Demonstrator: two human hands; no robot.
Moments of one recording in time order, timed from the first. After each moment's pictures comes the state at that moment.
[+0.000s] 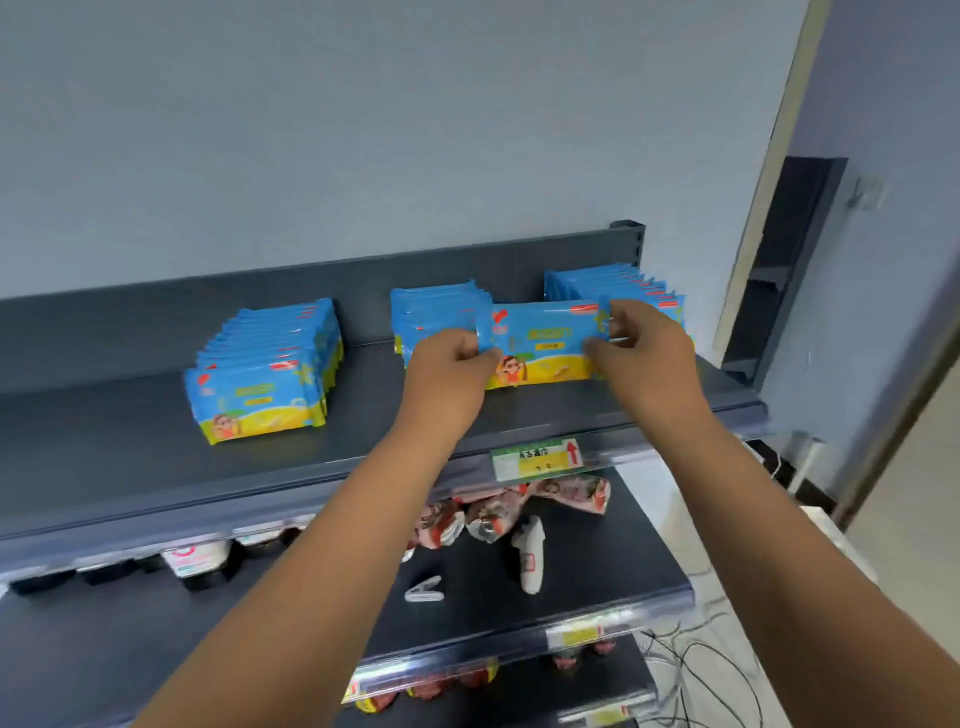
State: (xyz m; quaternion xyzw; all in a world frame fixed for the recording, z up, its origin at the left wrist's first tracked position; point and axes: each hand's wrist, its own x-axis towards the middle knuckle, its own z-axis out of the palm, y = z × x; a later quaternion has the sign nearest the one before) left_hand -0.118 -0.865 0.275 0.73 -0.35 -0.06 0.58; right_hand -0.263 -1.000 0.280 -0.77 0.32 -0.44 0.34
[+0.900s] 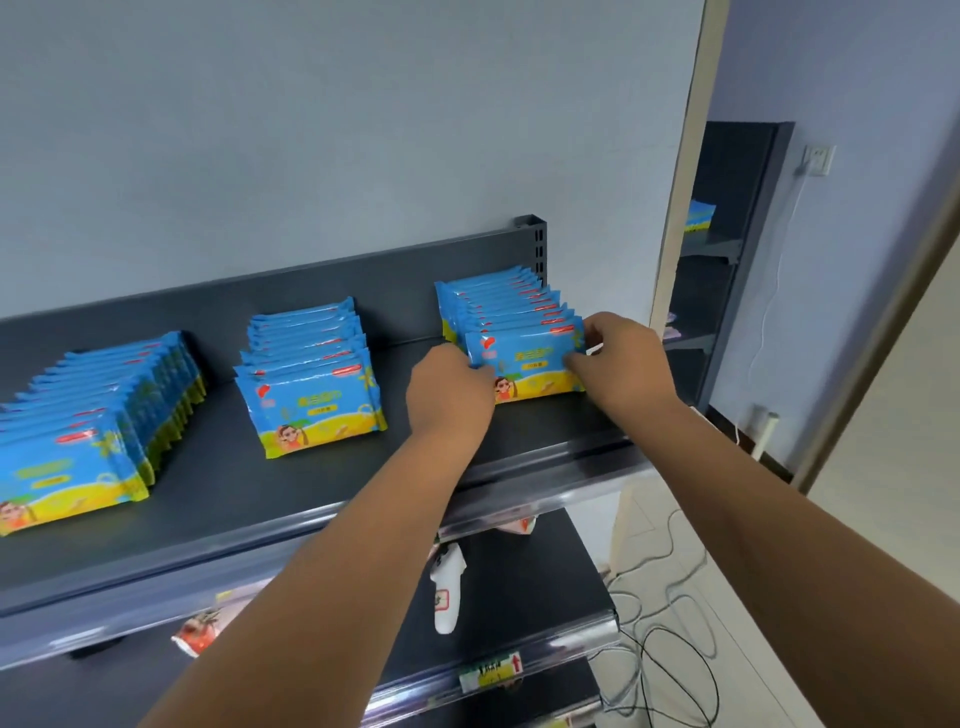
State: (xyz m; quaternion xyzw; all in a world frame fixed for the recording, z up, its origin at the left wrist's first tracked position) left_hand -0.169 -1.061 0.256 0.87 -0.30 -0.01 0.39; right_hand -0.310 -1.180 0.266 -0.83 0.40 -0.32 0.23
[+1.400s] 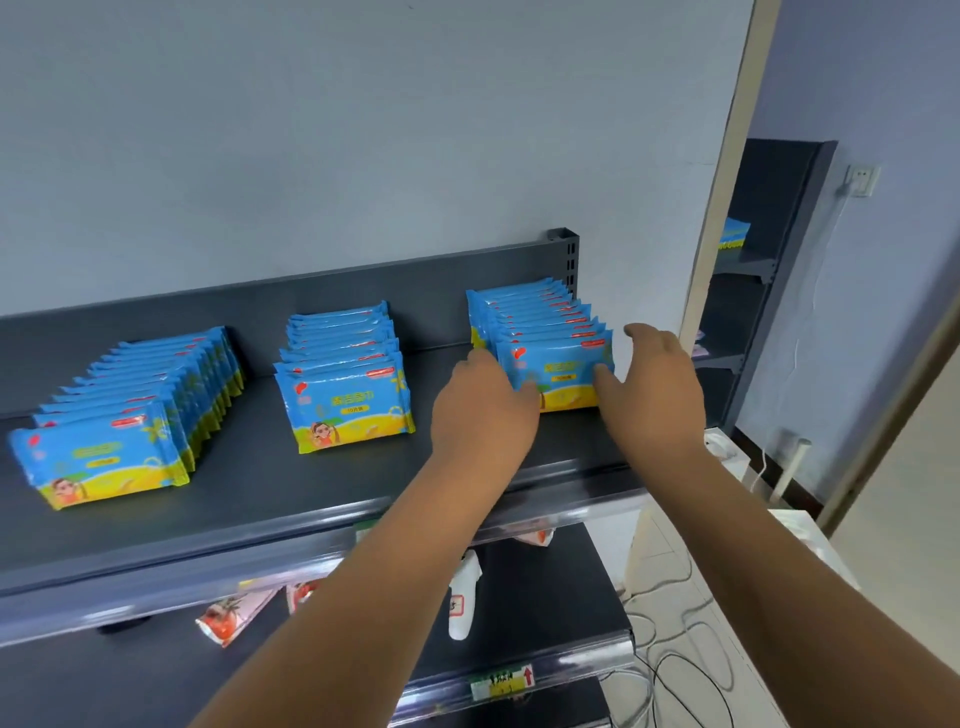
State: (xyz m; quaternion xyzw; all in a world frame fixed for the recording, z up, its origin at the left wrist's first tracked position) left_hand -0.208 -1.028 0.279 0.88 -0.34 0.02 0.32; right_hand -0.314 -1.148 0.263 -0.80 0.44 -0.36 0.17
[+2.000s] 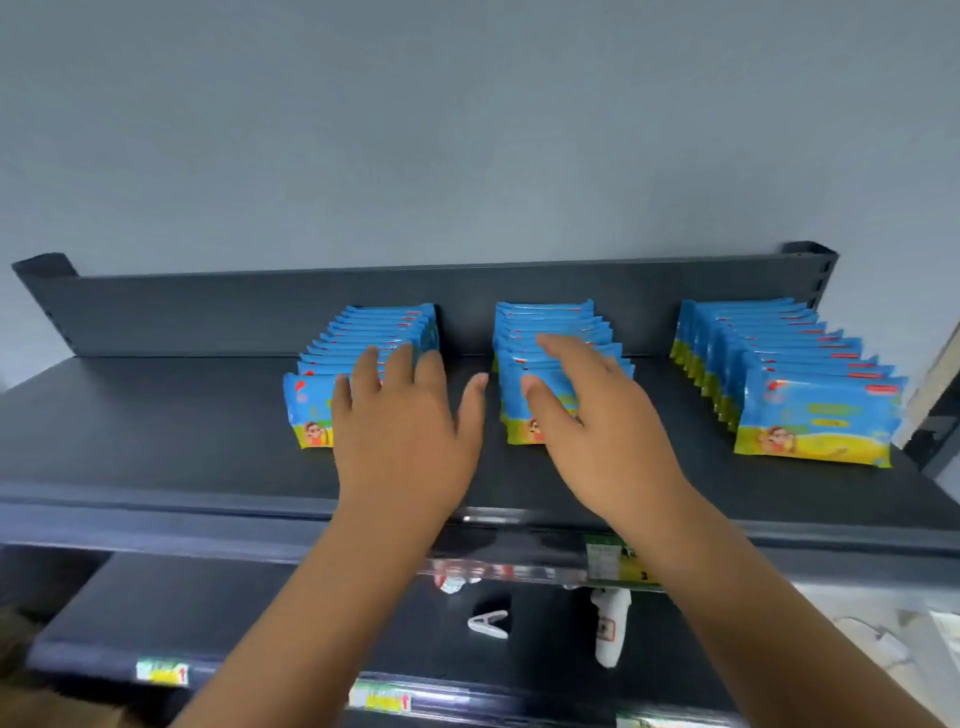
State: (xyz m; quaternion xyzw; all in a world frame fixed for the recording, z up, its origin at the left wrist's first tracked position) left_hand -0.084 -0.810 0.287 0.92 -0.24 0.24 0.18; right_hand -0.172 -0.957 0.289 -0.89 0.15 -0.32 0.30
